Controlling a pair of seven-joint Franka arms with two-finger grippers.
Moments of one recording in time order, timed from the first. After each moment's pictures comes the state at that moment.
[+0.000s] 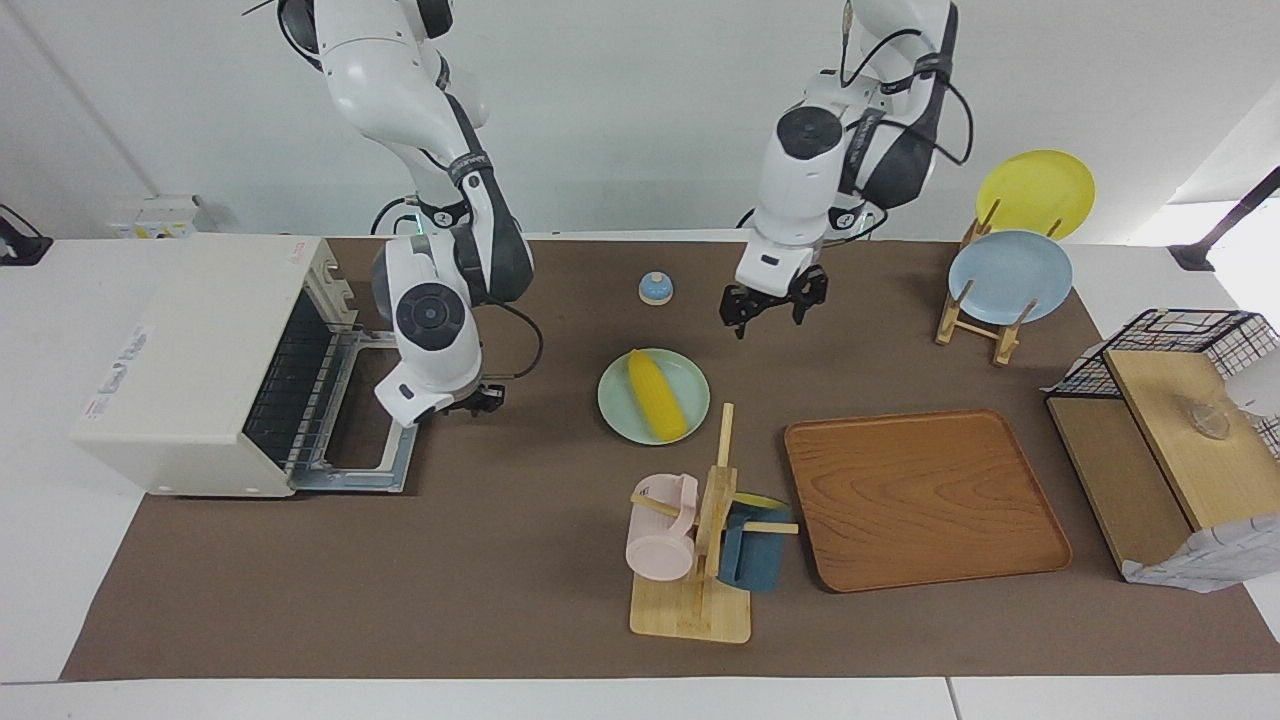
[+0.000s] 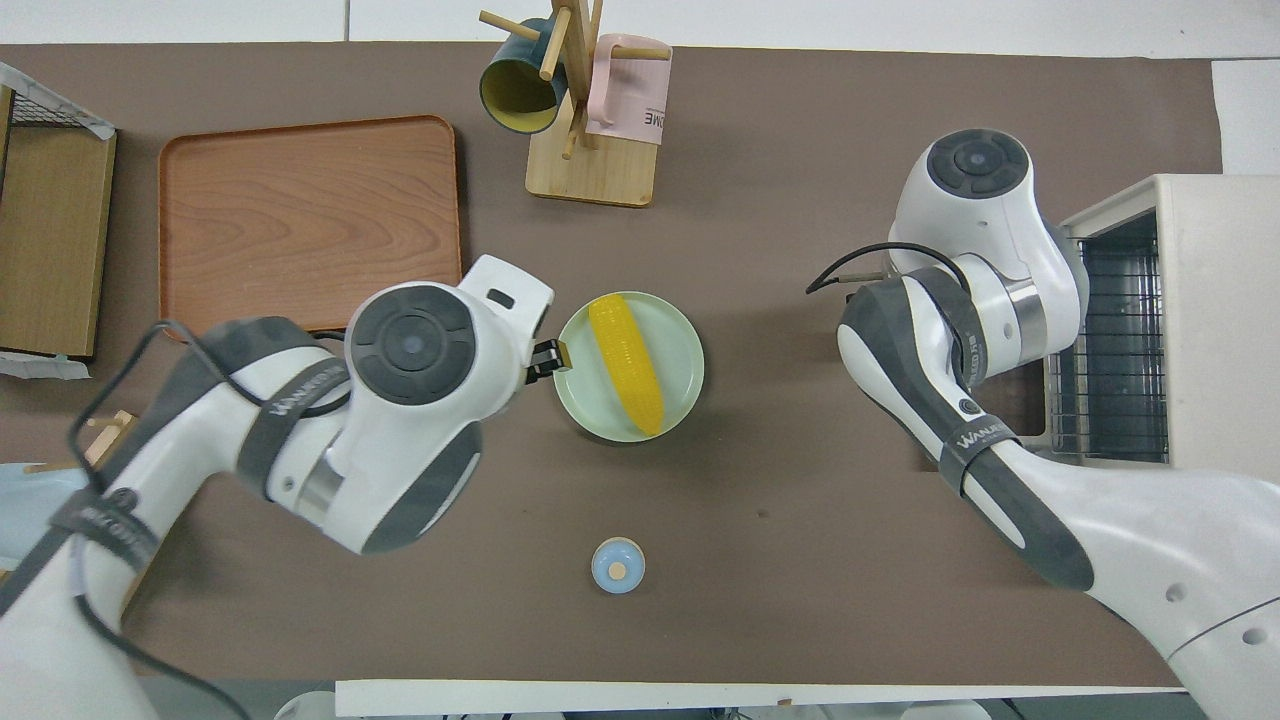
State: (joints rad) left arm -0.75 0.12 0.02 -2.01 0.06 2.12 -0.95; right arm 0.11 0.32 0.09 -1.93 -0.18 1.97 0.30
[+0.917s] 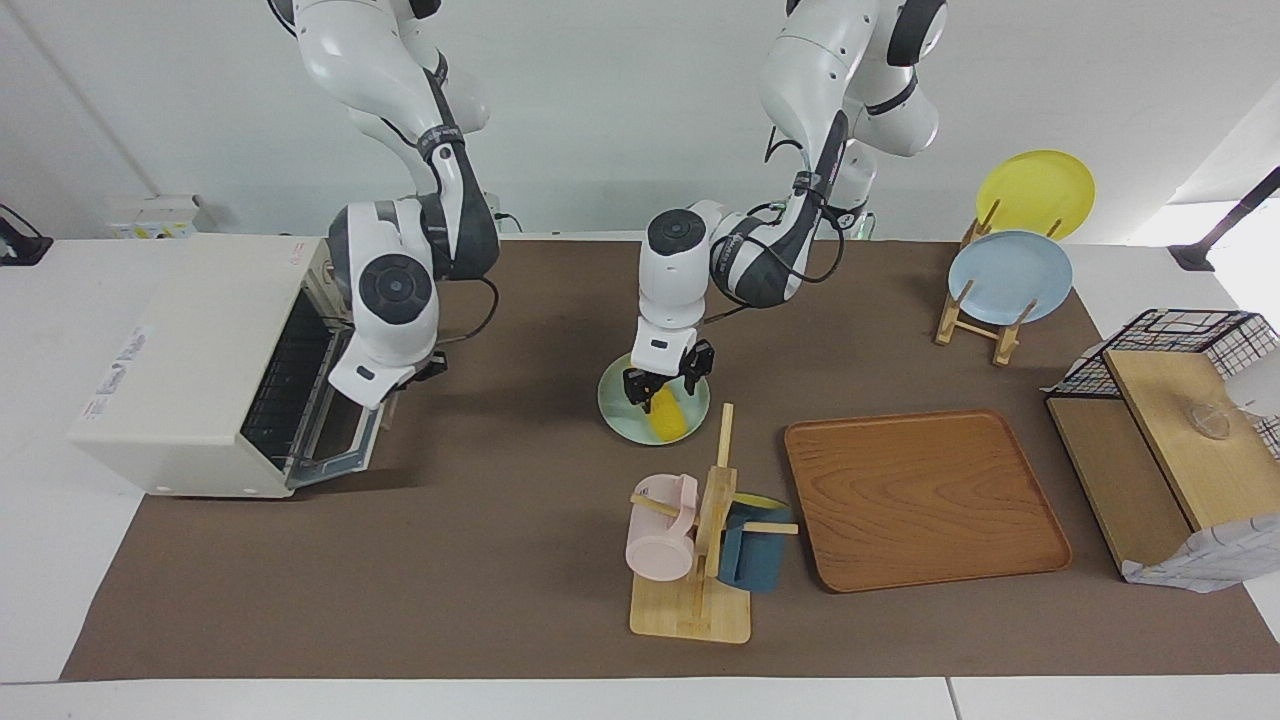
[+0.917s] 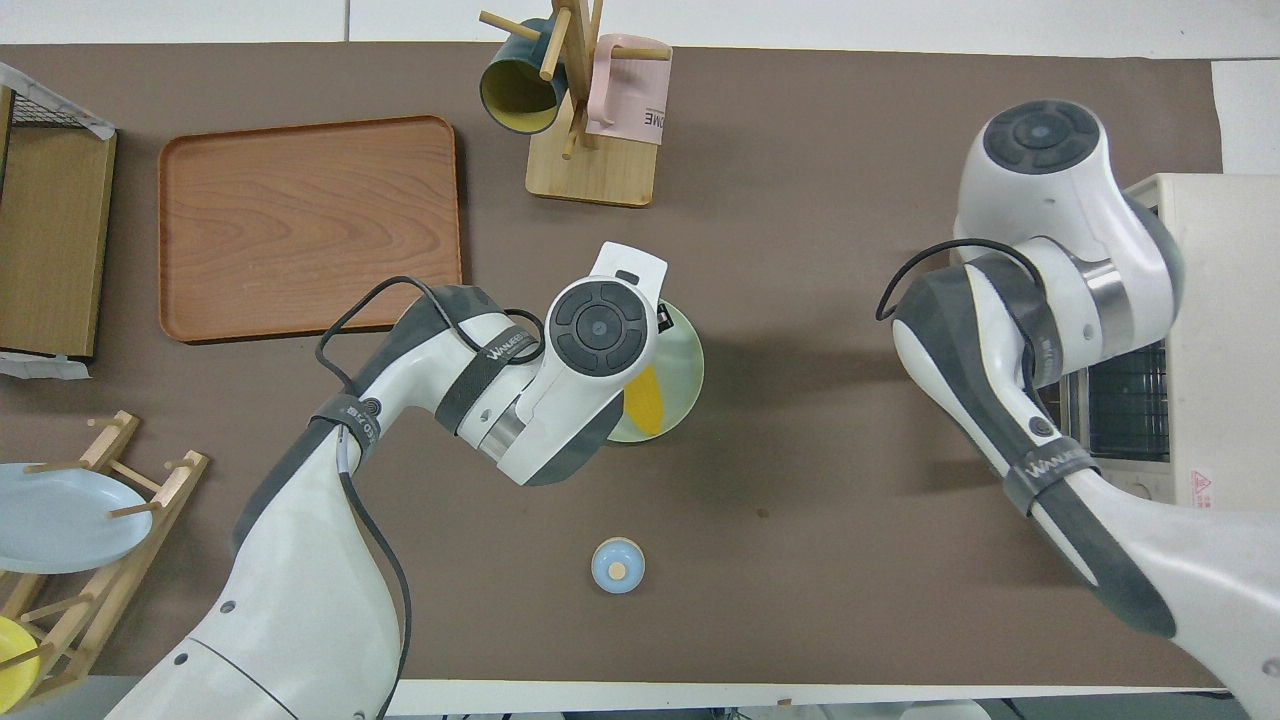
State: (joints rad) left arm -0.81 0.41 0.03 -1.82 0.06 2.30 -1.15; right arm 0.03 0.20 0.12 -1.84 -0.29 1.71 -0.03
